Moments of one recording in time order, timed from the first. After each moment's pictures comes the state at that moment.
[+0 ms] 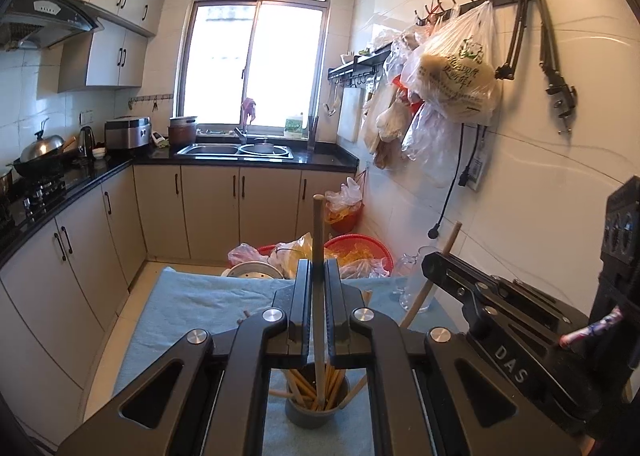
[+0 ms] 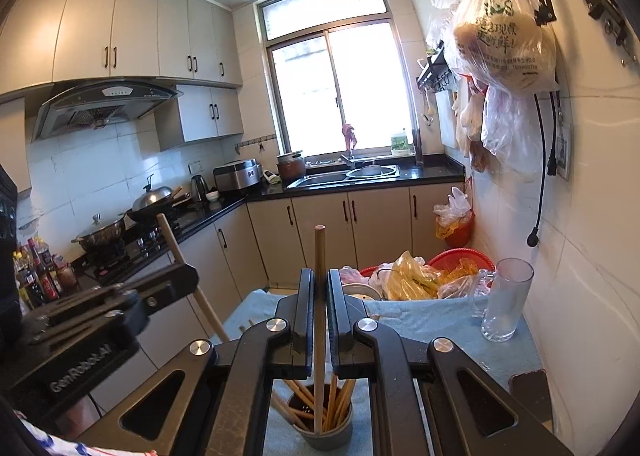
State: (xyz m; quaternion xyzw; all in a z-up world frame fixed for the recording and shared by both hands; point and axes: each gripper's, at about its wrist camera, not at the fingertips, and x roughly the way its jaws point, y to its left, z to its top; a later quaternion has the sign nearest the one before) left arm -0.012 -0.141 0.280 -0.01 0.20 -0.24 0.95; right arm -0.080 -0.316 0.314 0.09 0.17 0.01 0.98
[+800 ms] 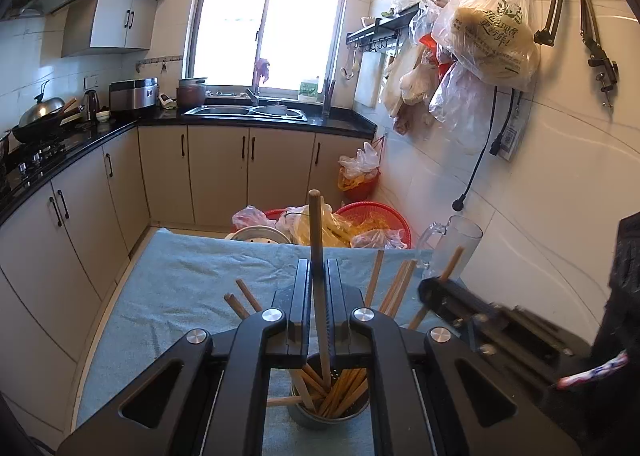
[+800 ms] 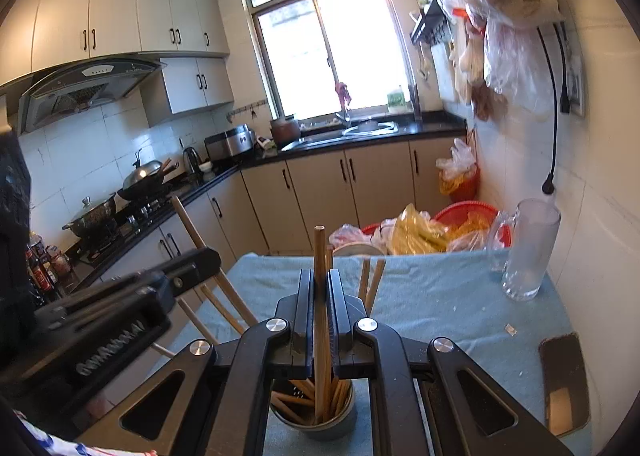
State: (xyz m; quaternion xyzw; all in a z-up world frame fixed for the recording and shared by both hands) left arm 0.041 -0.159 0.218 -0.02 0.26 -0.22 0.94; right arm -0.033 -0.330 0.239 0.12 0.24 0.02 0.96
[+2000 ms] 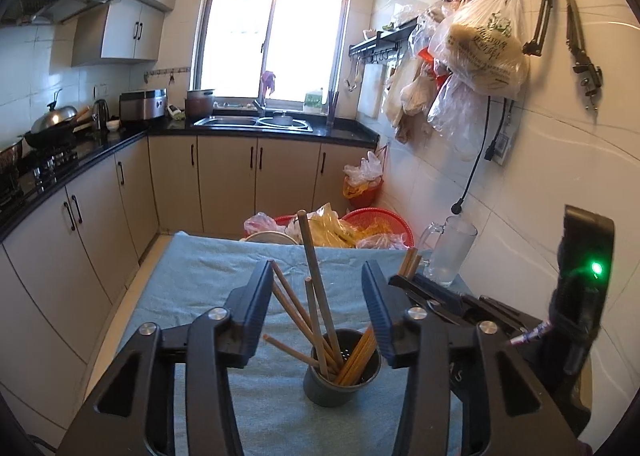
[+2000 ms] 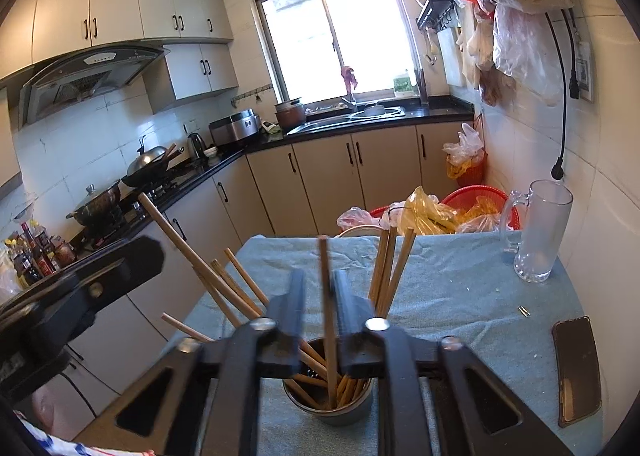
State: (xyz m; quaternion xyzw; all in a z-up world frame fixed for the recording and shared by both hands) left arm -0.008 -0.121 0.228 -0.01 0.24 -0.21 0.95; right arm -0.033 -0.316 0.229 0.12 0.26 0.03 0.96
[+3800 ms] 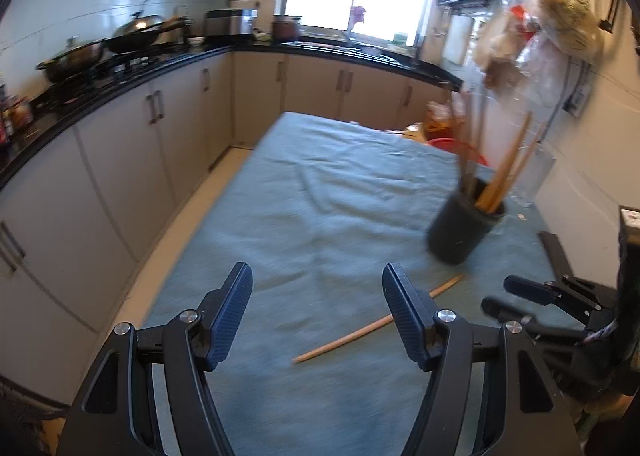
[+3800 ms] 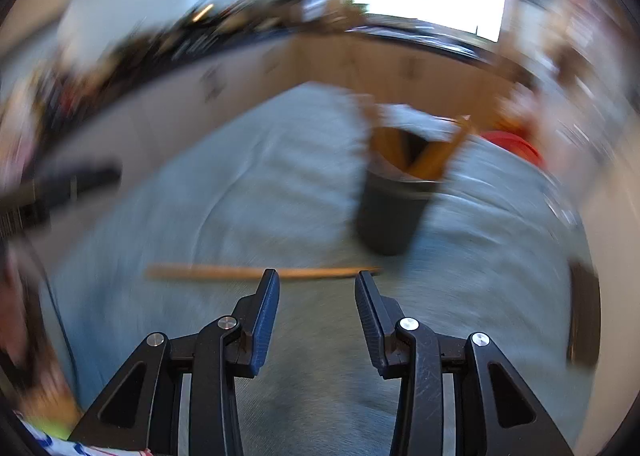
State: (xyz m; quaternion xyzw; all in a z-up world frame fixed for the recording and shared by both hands) left arm -0.086 0.013 0.109 -0.04 0.36 -0.07 0.93; right arm -0.110 -0.221 0.121 -0.08 0.42 0.14 0.89
